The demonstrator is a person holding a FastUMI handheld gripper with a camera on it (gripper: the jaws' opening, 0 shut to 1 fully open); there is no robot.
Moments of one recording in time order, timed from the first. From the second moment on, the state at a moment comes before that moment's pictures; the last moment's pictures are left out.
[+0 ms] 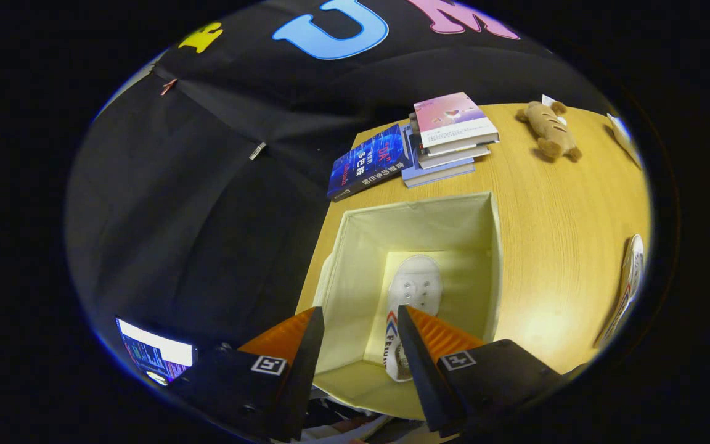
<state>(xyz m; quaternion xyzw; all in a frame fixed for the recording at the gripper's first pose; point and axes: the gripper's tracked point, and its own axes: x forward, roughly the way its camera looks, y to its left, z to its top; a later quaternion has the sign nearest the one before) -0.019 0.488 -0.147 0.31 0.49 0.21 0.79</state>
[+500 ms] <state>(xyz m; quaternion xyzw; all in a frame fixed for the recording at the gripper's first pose) -0.032 0.298 -0.161 0.22 0.43 0.12 0.87</state>
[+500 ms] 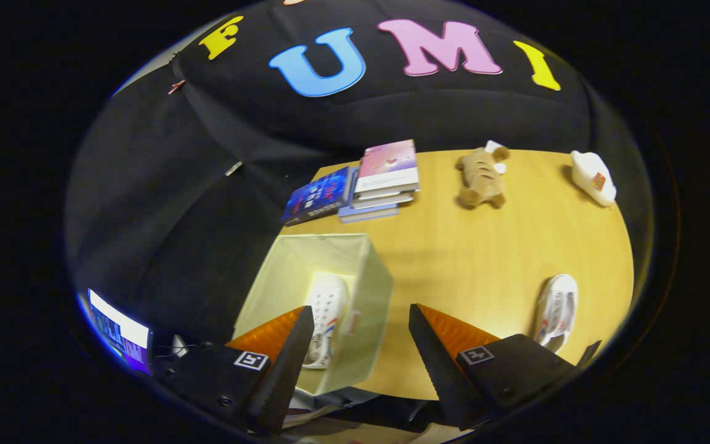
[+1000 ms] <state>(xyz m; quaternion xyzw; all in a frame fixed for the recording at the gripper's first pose) -0.137 0.094 -0.305 0.11 0.54 -0.07 0.83</state>
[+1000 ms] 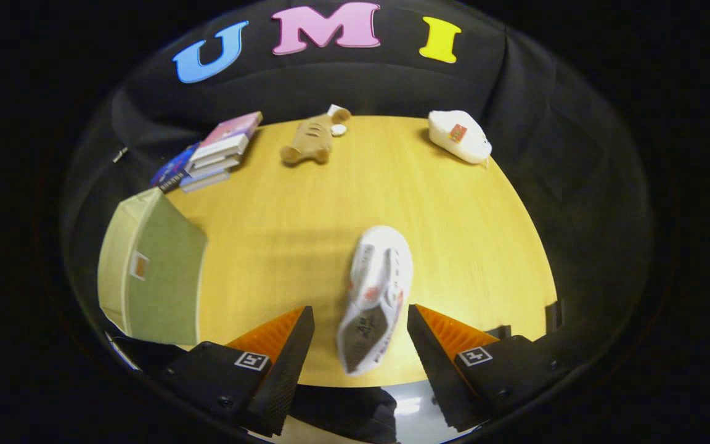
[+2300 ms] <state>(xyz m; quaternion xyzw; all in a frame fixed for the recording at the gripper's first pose) -0.083 0.077 -0.339 0.20 0.51 -0.11 0.83</state>
